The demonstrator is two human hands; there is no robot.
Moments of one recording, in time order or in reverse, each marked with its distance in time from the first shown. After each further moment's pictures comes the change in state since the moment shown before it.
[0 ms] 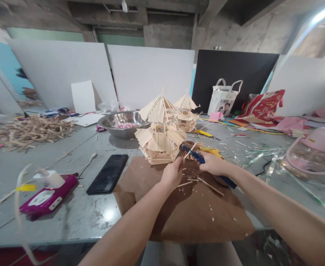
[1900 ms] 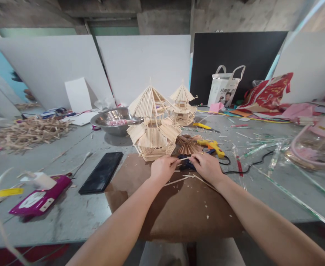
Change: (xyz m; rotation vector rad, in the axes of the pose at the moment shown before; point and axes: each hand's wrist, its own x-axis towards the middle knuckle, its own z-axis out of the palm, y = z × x) left_hand 0.006 0.005 -0.008 0.386 -0.060 -0.079; right_hand -0.007 0.030 0.045 -0.348 0.411 -0.044
